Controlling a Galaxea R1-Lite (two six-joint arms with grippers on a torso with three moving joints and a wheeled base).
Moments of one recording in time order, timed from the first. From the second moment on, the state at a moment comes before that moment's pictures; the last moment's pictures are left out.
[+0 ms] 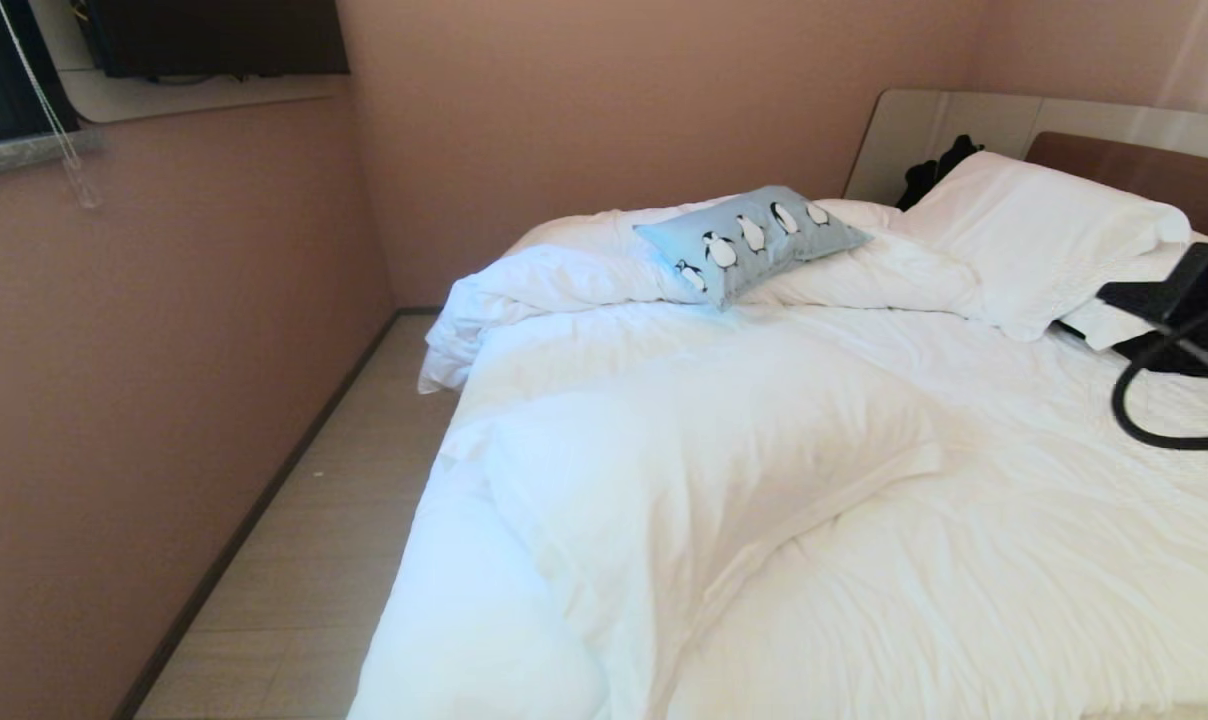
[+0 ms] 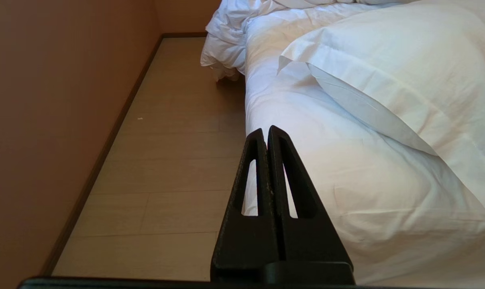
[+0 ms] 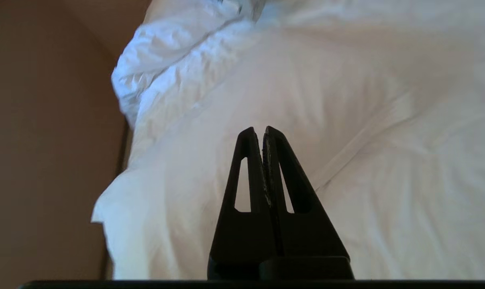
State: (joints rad) left arm 0.00 0.00 0.00 0.00 0.01 0.00; right arm 0.00 1.35 -0.97 -0.25 0.04 0.46
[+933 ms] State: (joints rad) left arm 0.00 0.00 0.00 0.00 0.01 0.00; right arm 0.27 2.15 -1.13 -0.66 0.04 0.35
